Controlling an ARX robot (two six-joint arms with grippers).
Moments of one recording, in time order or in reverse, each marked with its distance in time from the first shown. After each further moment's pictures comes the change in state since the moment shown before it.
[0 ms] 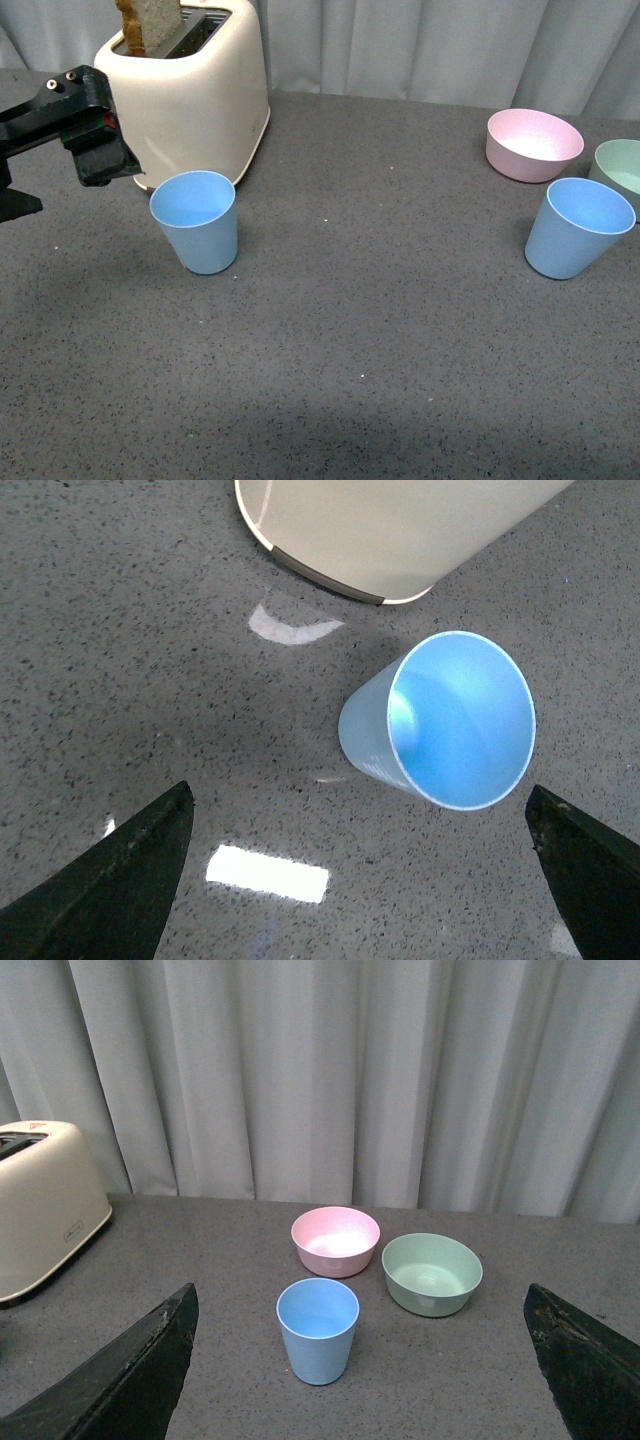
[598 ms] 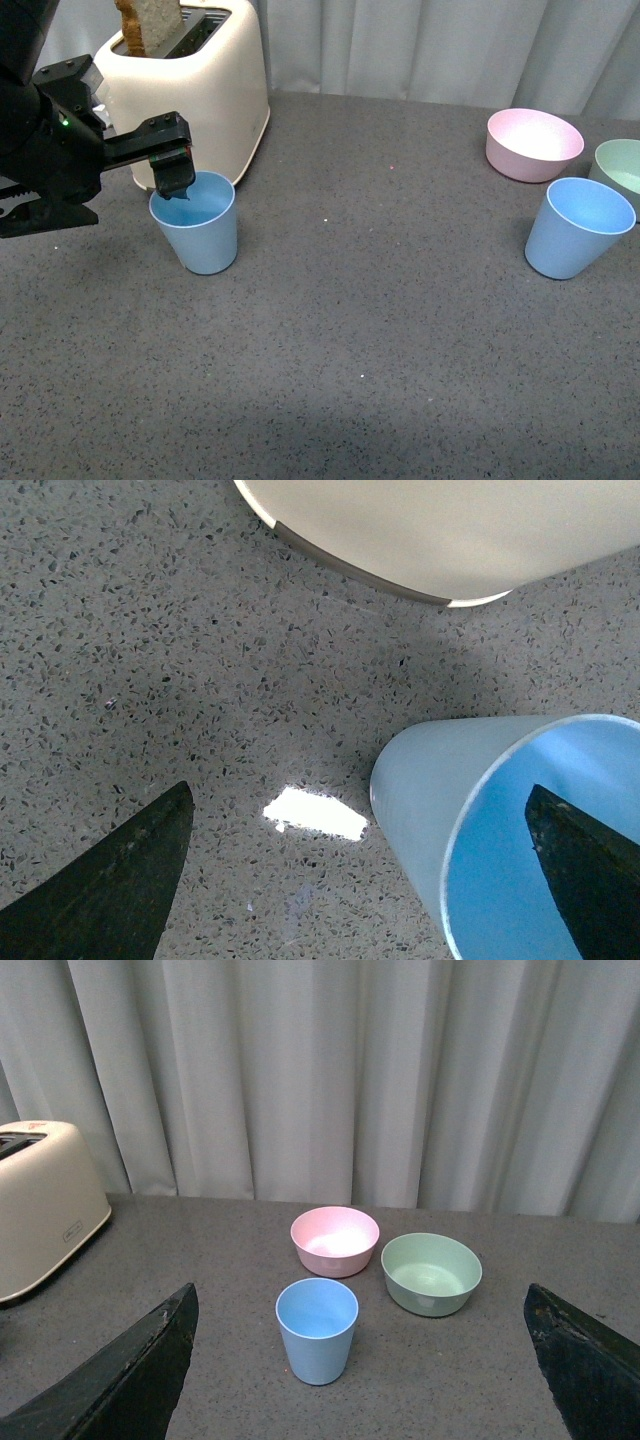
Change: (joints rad) left arm -0.036 0.325 0.317 -0.187 -0.060 0.006; right arm 0.000 0.000 0.000 0.000 0.000 0.000
